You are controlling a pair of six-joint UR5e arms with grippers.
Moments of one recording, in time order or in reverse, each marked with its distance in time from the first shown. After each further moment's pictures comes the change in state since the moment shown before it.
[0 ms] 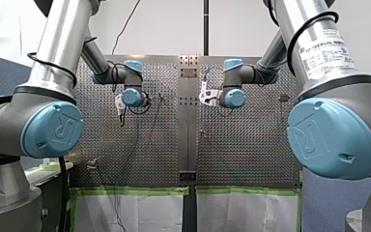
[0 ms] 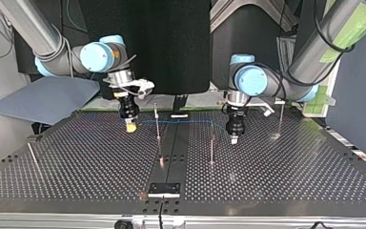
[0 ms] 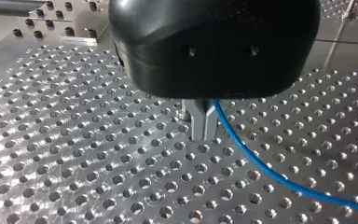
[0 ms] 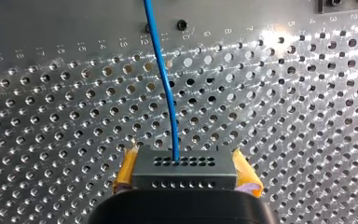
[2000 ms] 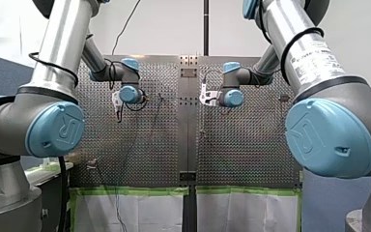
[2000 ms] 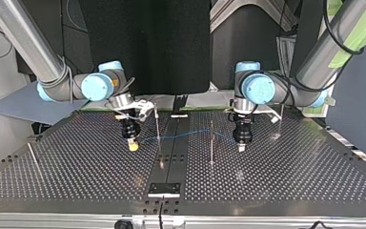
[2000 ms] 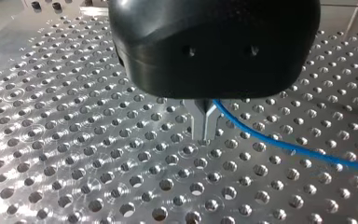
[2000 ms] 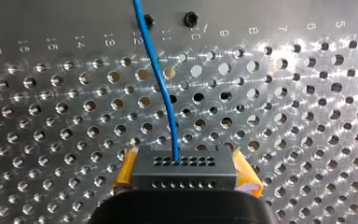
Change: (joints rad) left arm 0.045 -0.004 0.043 -0.023 0.012 0.002; right arm -0.035 0.154 -0.266 0.131 -0.079 -0.034
